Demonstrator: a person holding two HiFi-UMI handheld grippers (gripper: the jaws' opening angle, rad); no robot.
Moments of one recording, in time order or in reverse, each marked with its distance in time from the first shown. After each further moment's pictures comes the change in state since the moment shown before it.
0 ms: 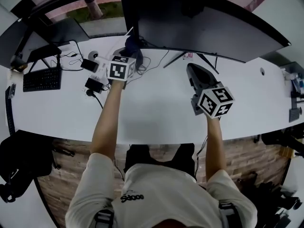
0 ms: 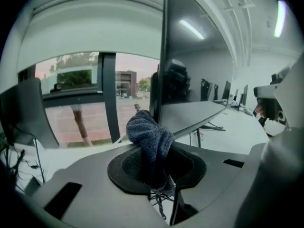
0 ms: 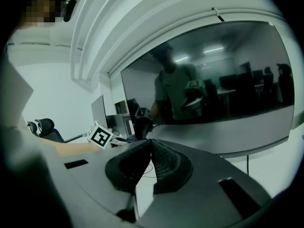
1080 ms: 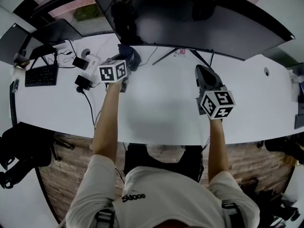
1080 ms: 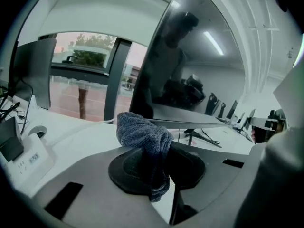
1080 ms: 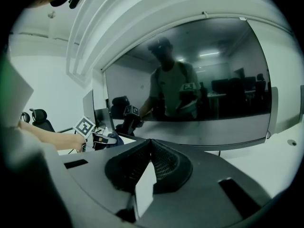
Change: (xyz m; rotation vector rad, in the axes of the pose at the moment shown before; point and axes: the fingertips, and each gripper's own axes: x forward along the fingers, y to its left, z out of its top) left arm 0.030 -0.050 -0.026 -0.304 -0.035 -0.019; right arm -0.049 -0.112 -0.045 -0.043 0.006 -0.095
